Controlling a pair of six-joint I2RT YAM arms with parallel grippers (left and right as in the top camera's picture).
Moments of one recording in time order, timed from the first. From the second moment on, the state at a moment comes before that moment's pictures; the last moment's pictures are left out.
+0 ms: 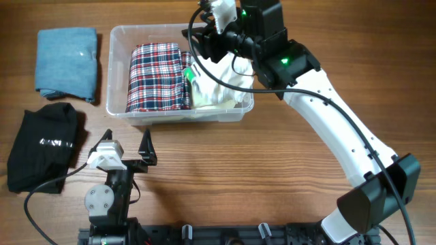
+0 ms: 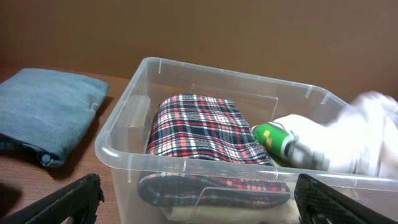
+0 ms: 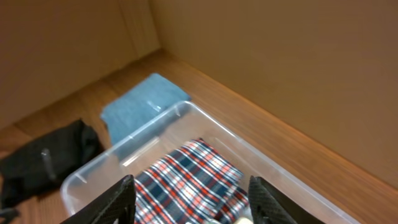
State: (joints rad) left arm 0.05 0.01 0.01 -0.06 0.10 -0.20; right arm 0.54 1.76 1.67 -0.30 -0.37 -0.03
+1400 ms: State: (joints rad) left arm 0.05 0.01 0.01 -0.06 0.10 -0.20; right arm 0.56 2.11 1.83 -0.91 -0.08 -0.10
